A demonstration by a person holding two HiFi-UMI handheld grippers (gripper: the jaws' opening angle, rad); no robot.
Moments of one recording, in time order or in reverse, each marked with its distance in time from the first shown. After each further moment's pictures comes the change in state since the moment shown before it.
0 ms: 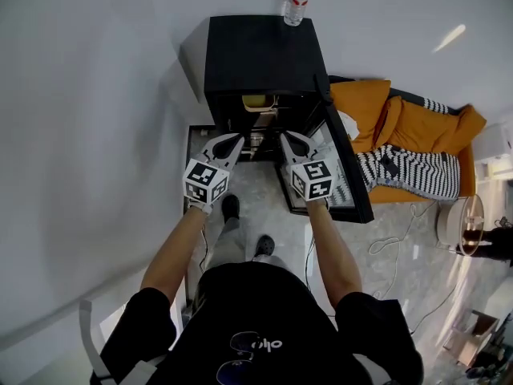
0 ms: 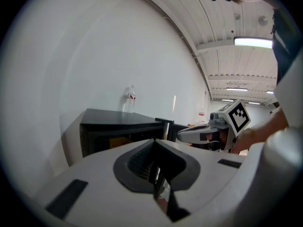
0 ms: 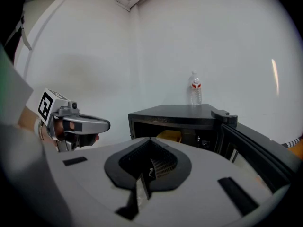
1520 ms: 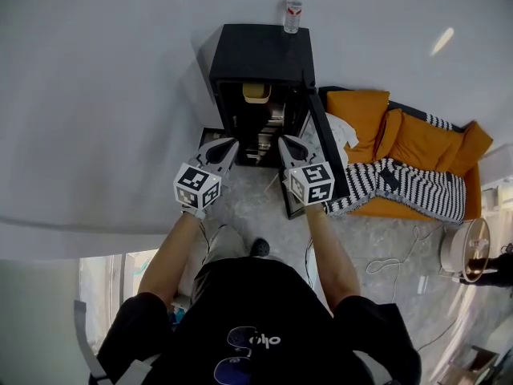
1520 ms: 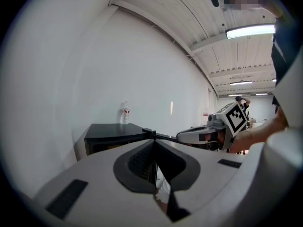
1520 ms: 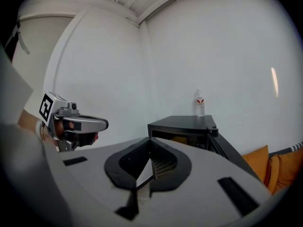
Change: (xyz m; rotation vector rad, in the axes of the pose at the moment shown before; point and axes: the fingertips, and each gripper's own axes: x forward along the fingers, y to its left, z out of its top) left arm -0.079 -0.134 0.050 0.074 -0.056 0.126; right arm -0.137 0.033 0.025 -0.026 -0.087 0.132
